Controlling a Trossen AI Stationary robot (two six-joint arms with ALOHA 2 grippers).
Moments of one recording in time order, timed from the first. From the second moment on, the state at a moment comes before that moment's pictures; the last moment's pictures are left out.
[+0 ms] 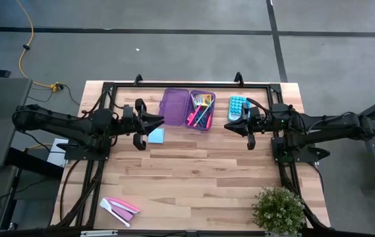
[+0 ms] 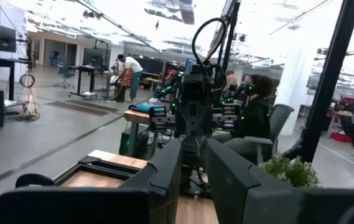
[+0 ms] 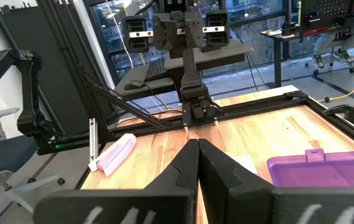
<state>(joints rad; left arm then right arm) 0.03 0.91 0.57 0.54 -0.22 -0.12 -0.05 0.79 0.59 0.15 -0.10 0.20</state>
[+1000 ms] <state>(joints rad) 0.05 0.91 0.71 0.07 -0.39 -0.24 -0.05 0.79 0.59 0.15 -0.10 0.16</state>
